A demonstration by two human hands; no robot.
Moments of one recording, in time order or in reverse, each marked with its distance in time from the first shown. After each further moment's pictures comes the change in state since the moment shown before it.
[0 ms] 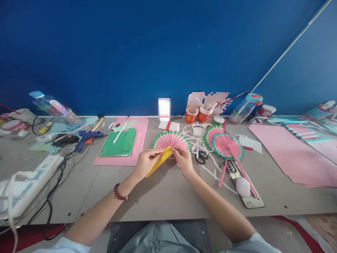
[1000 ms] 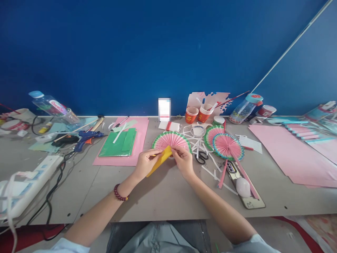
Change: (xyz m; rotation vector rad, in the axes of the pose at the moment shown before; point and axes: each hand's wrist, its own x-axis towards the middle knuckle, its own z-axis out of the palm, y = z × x) left_hand 0.000 0.000 0.001 0.031 0.032 0.014; right_hand -0.005 0.000 0.000 -0.169 0.040 -0.147
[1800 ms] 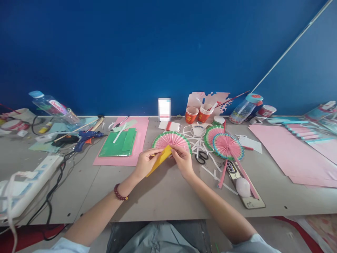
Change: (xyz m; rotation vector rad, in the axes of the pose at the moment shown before) left_hand 0.001 0.001 -0.001 0.011 -0.021 -0.020; right_hand -0.001 -0.004 0.001 0.060 -0.047 0.057
